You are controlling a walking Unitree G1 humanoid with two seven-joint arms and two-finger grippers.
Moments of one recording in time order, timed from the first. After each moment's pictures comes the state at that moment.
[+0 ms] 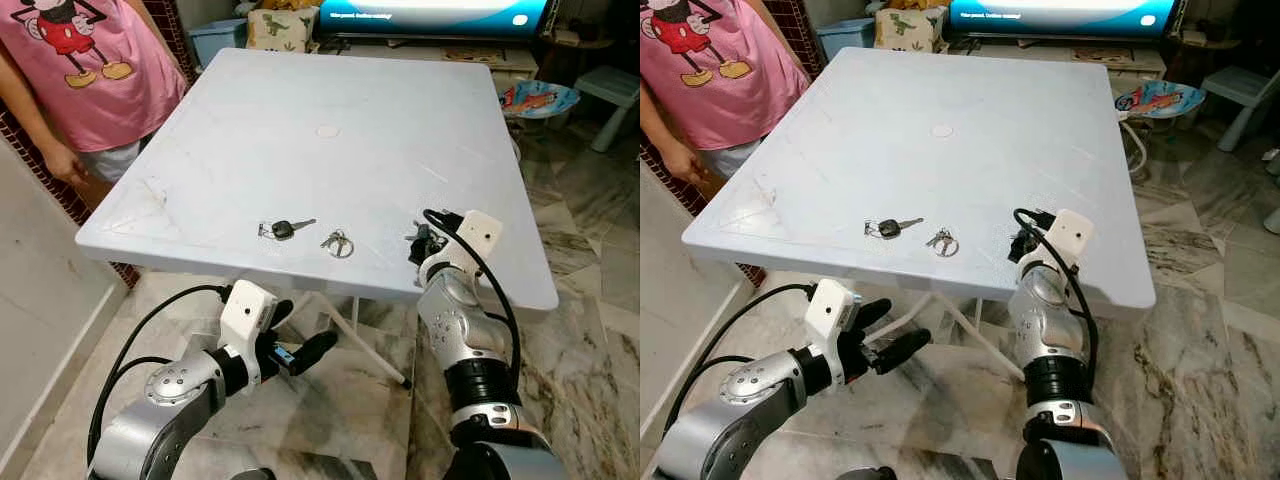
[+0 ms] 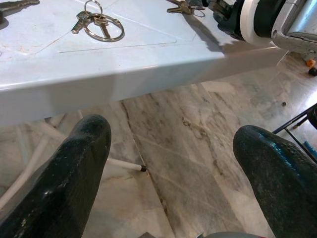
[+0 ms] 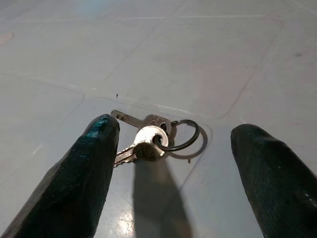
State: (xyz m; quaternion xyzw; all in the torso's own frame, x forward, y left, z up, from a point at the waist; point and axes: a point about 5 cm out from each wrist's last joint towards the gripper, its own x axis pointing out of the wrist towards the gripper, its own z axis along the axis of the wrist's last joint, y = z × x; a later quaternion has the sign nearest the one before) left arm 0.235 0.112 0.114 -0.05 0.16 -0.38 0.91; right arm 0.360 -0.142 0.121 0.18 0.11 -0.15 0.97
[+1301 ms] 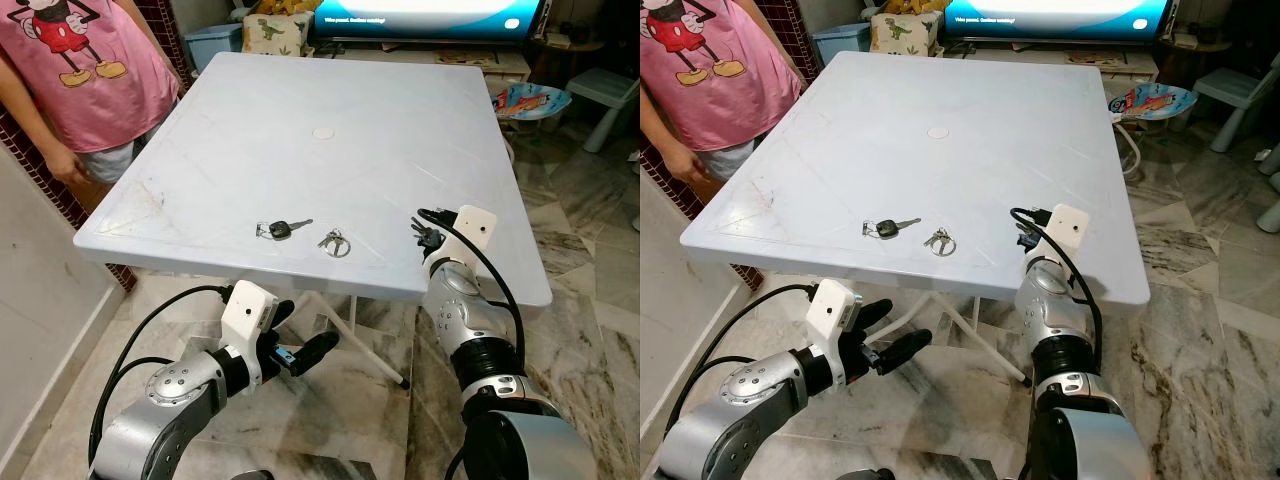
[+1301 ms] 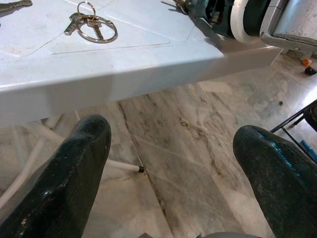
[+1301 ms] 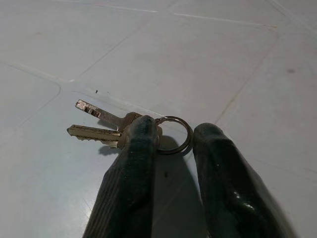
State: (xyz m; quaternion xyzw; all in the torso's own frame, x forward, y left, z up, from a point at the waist) left arm 0.235 0.110 0.114 -0.05 0.16 -0.38 0.91; right arm 0.372 -0.151 0.115 0.12 0.14 -0.15 0.97
